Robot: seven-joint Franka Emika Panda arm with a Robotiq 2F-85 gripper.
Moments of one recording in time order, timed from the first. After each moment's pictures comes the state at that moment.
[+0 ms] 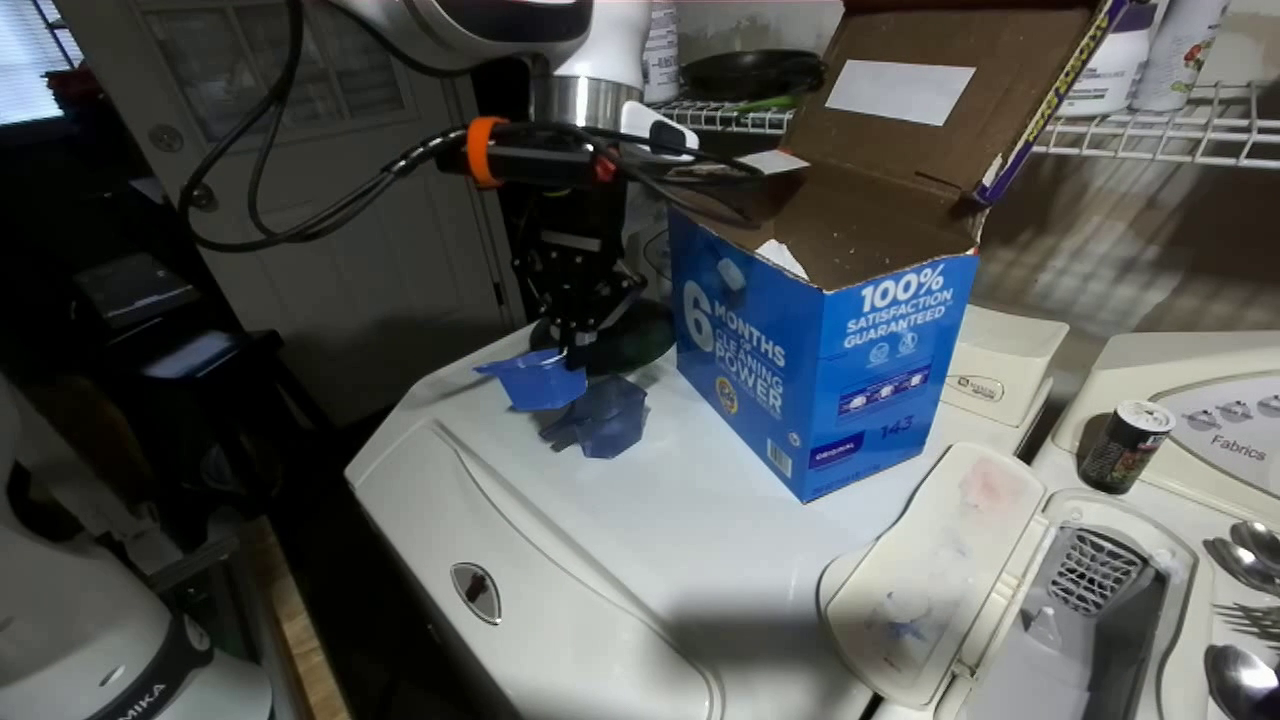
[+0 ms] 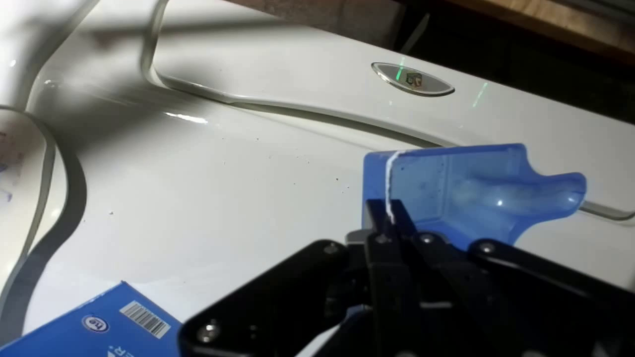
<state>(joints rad) -0.08 -0.14 -0.10 -2.19 -0.18 1.77 -0.44</state>
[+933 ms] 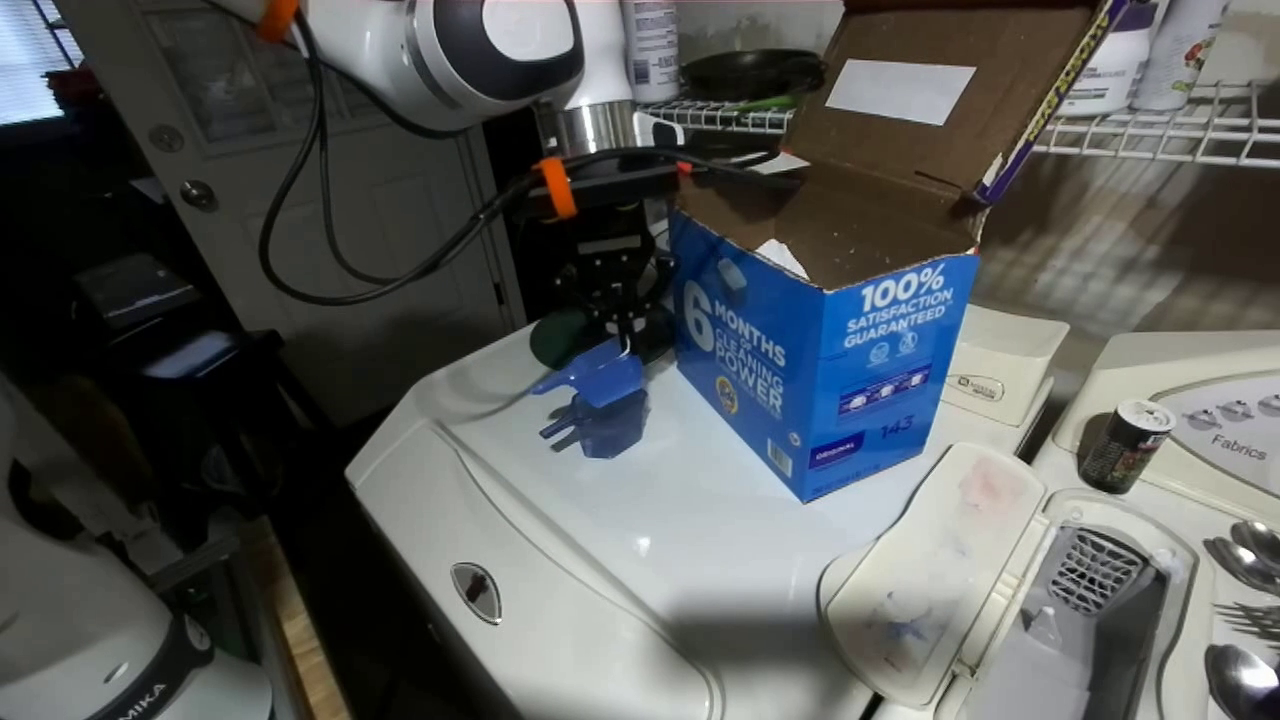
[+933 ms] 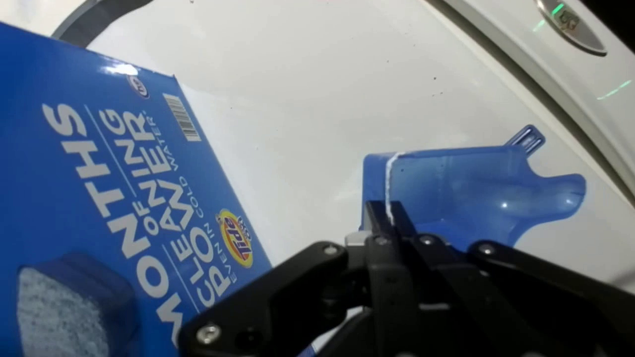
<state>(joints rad) -0.04 -0.09 -0.07 -2.24 -0.30 2.11 -0.72</state>
